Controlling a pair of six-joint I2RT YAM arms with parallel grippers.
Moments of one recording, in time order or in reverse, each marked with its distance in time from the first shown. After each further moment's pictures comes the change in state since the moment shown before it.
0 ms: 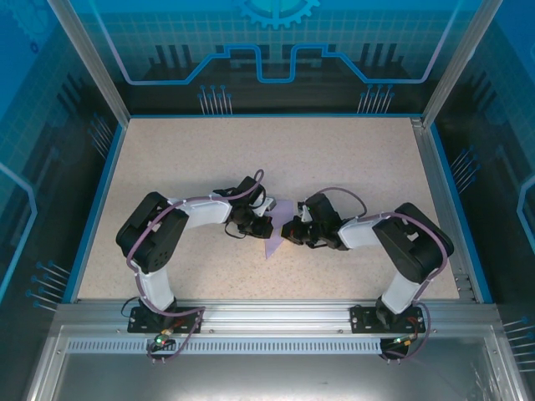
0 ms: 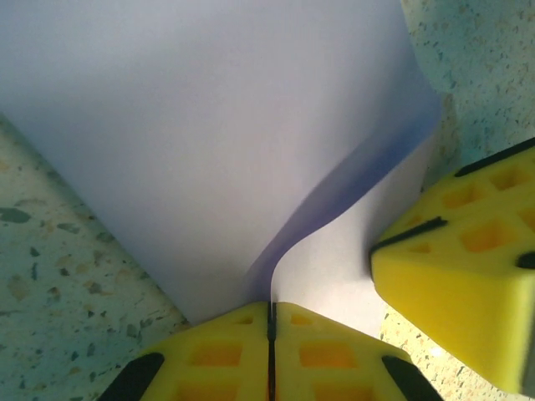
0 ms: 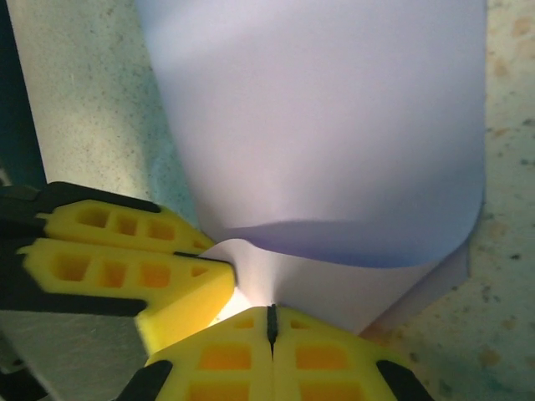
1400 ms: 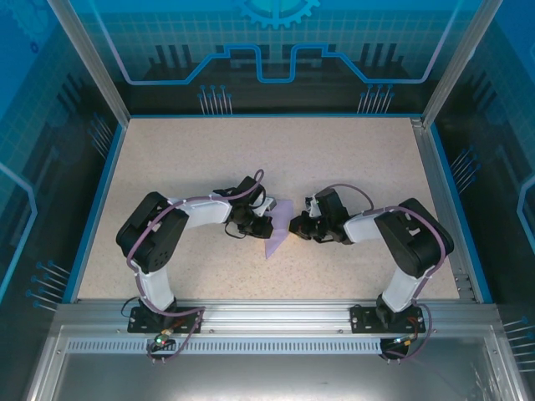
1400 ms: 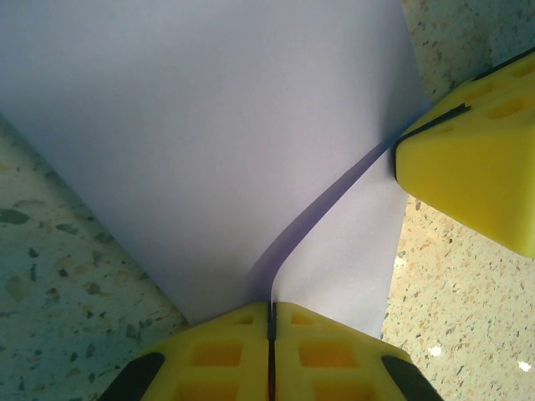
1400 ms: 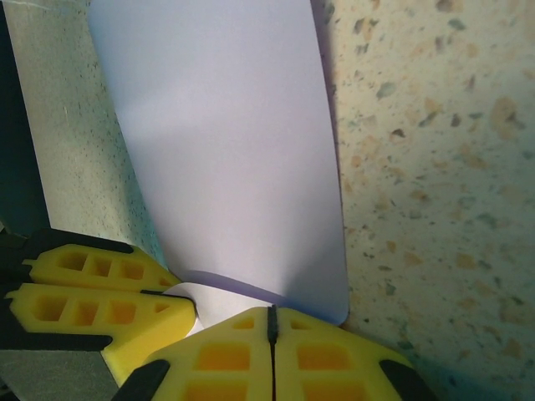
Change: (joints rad) left arm 0.001 0.001 0.000 0.000 0.000 0.003; right arm -0.111 0.018 0.009 -0.026 -0.059 -0.092
